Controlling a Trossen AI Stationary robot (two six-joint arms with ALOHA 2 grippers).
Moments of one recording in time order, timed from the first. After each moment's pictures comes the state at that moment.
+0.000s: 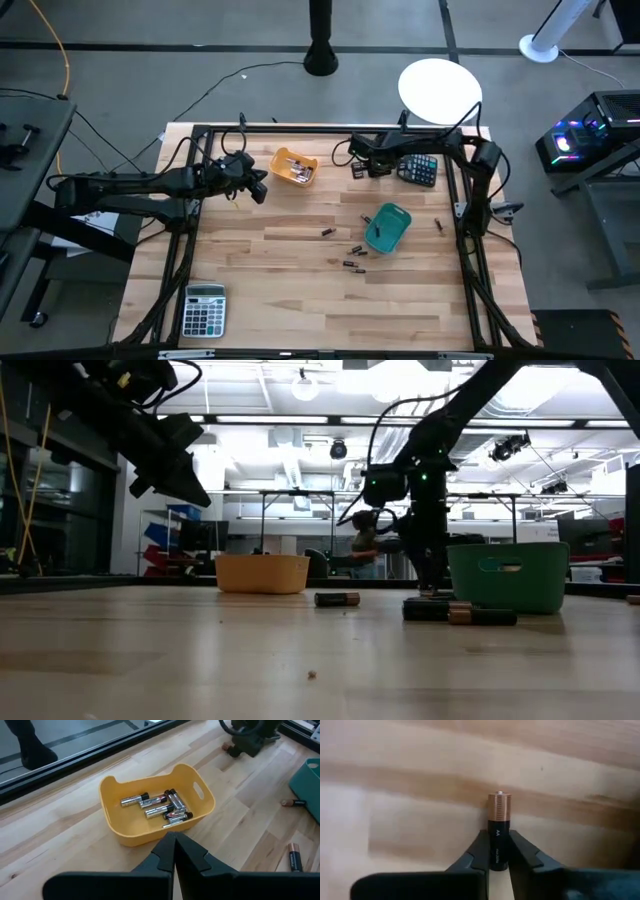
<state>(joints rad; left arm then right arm) 0.25 0.93 0.50 -0.22 -0.34 -0.42 -0.50 1.91 1.19 -0.77 0.20 0.88</state>
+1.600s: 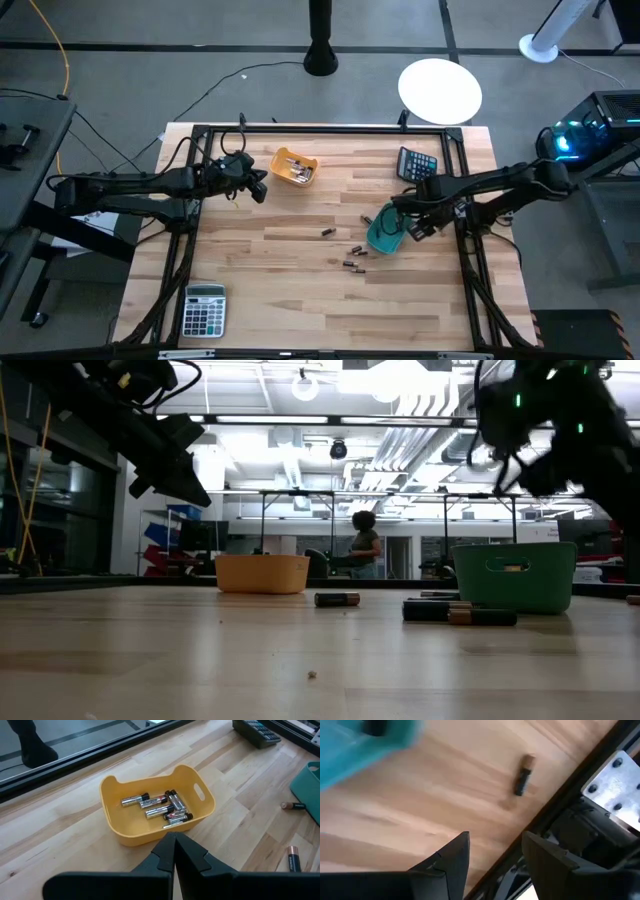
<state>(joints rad) 0.25 0.93 0.50 -0.22 -0.34 -0.44 -0.01 1.31 0.81 -1.35 -0.13 1.01</state>
